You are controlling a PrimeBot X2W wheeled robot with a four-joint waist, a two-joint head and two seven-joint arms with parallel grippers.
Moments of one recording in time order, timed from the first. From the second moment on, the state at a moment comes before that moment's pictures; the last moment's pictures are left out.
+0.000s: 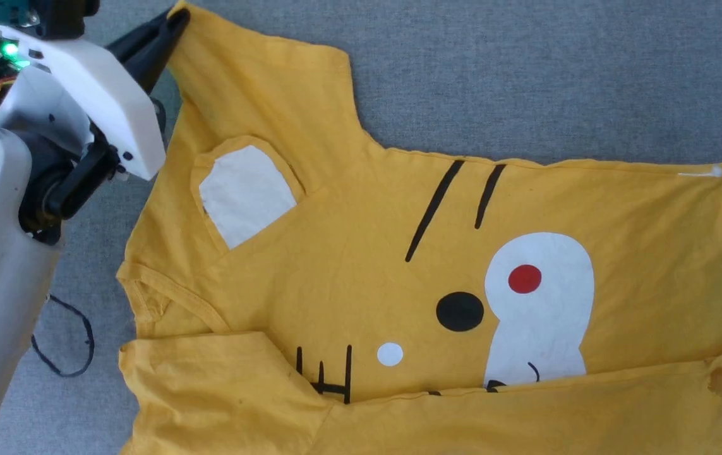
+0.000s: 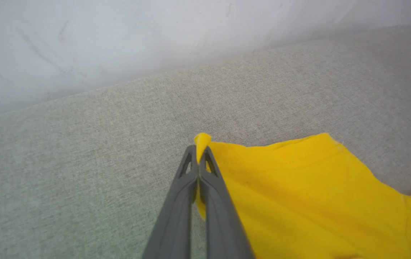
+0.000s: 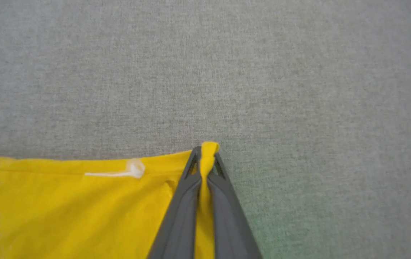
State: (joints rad) left arm -0.86 0.59 -0.45 0.15 -0.70 -0.10 0.38; right arm -0.31 -0.14 -0.31 -0.26 0.24 0.13 0.78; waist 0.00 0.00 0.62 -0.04
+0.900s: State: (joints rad) left arm -0.07 0.64 -0.25 -0.27 -0.82 0.08 -0.01; right arm 0.07 -0.06 -0.39 -0.31 0.29 0.13 0.57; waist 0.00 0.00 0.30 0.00
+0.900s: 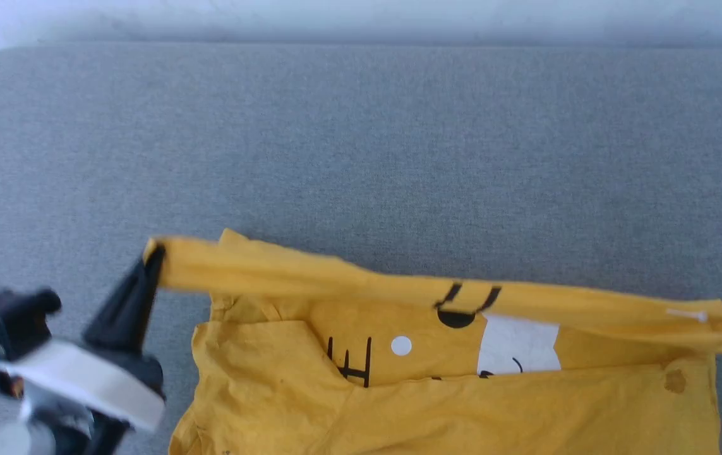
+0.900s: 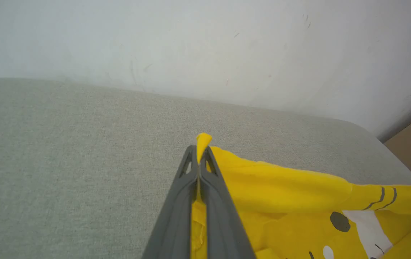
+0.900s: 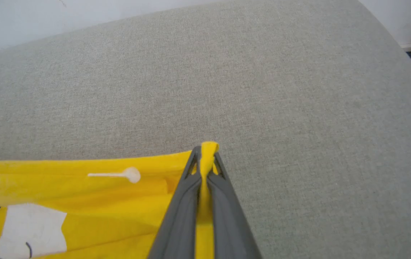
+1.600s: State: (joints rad) left arm 0.15 0.56 -0.37 -0.10 -0.77 0.15 -0.03; right arm 0.21 -0.05 -0.35 -0.16 0.33 0.13 0.48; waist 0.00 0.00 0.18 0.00
